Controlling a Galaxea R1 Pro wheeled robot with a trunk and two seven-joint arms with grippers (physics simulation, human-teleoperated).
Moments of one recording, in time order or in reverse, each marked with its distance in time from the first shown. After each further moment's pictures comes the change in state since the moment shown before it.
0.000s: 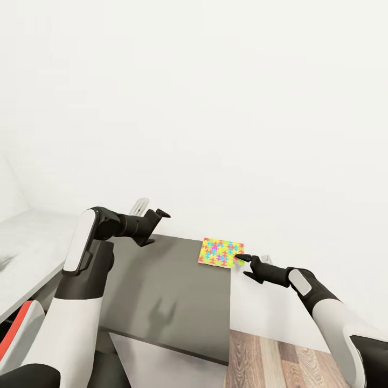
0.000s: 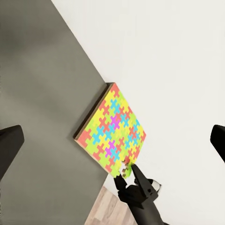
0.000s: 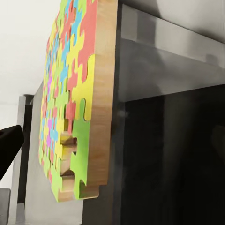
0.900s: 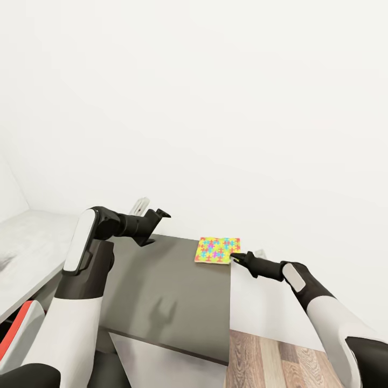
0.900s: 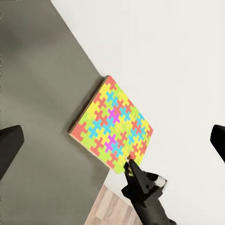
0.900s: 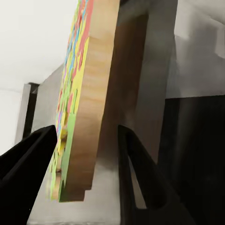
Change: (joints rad) left arm -0.001 0.000 -0.001 -0.001 0.005 0.007 0.003; right arm 0.001 0.027 0.059 -0.080 0.000 0.003 -0.004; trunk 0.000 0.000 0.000
